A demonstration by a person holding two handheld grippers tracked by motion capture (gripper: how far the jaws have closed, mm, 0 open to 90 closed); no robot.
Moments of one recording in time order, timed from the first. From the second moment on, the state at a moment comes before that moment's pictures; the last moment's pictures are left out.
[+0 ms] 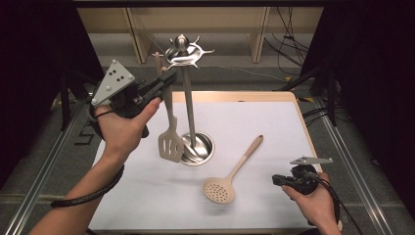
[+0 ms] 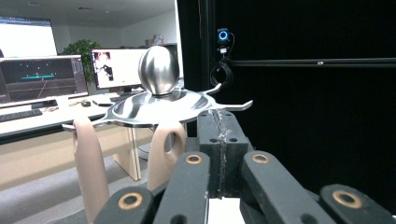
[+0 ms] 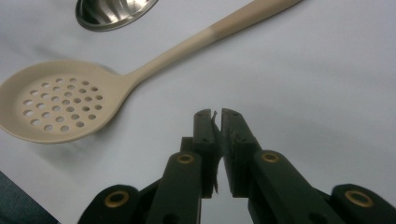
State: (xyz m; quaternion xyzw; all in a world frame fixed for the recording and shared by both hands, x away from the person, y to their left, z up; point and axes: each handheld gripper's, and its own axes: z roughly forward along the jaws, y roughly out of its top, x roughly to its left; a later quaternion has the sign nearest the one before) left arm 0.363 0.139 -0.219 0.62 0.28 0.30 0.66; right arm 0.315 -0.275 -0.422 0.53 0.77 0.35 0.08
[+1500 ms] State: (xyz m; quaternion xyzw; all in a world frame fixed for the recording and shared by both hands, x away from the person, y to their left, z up) left arm 0.386 0.164 -0.210 0.64 0.31 0.32 0.63; right arm 0.315 -0.277 -0.420 0.53 0.77 0.34 0.09
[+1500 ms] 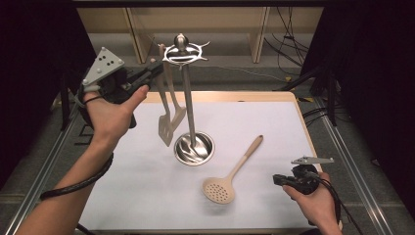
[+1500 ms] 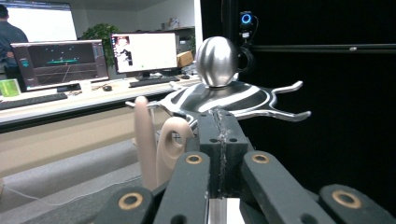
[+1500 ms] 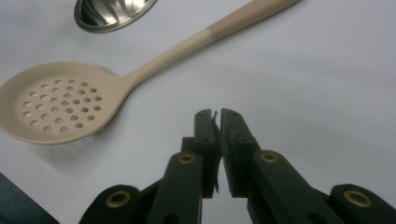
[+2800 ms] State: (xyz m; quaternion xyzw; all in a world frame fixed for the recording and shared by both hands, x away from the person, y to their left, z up) left arm 0.364 0.171 -0.234 0.66 0.31 0.29 0.62; right arm 0.319 -0.269 -0.425 0.52 0.78 0.36 0.05
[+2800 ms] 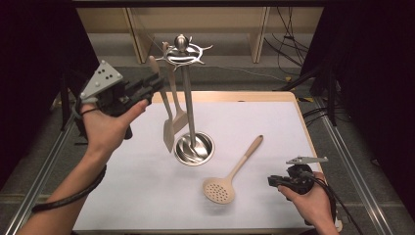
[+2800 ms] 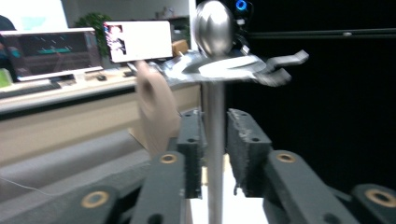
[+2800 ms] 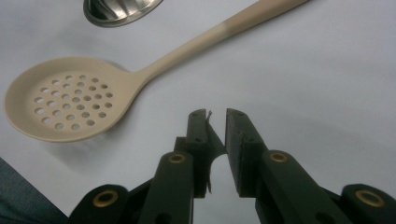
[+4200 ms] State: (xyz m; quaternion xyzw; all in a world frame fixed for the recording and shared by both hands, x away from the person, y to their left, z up) left arm 0.315 0.103 -0.443 0.79 0.37 0.04 0.48; right arm 0.316 -0.267 -0.427 0.52 0.78 0.35 0.05
